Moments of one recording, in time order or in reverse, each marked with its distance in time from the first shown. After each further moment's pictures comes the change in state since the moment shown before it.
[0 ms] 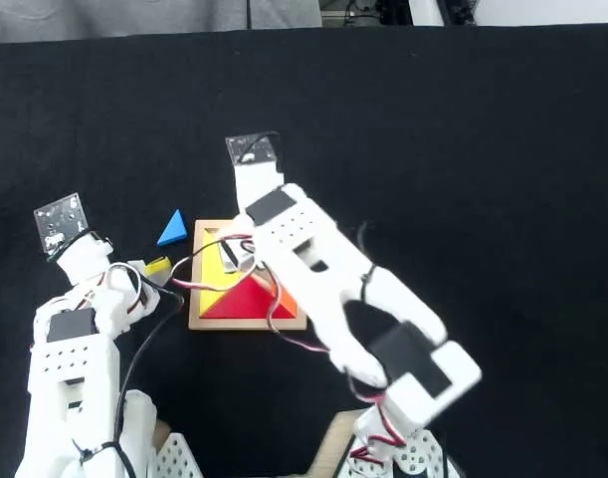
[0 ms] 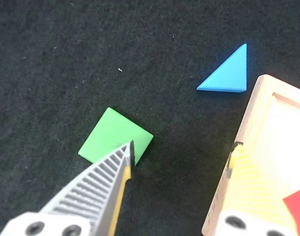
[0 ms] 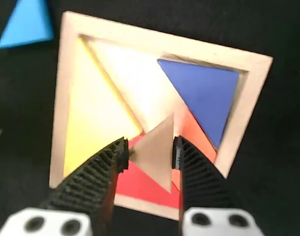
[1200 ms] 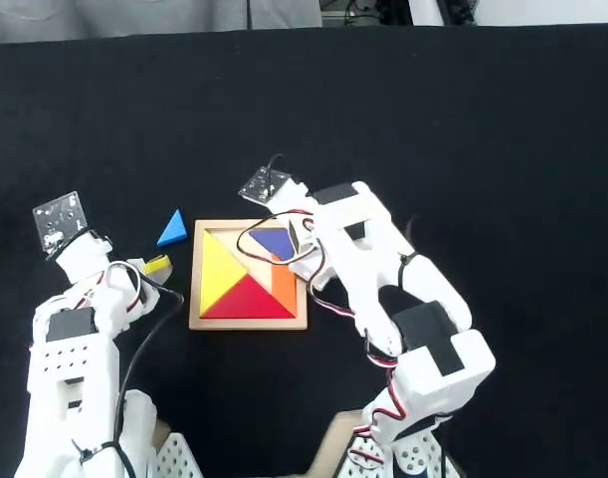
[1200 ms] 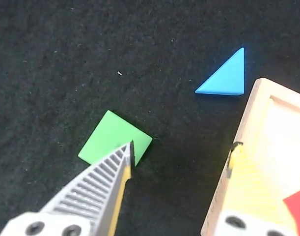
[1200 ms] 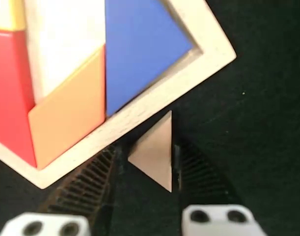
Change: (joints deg) left arm 0.0 0.0 -0.5 0.0 0.0; right arm 16.3 2.8 9.3 -1.8 59.2
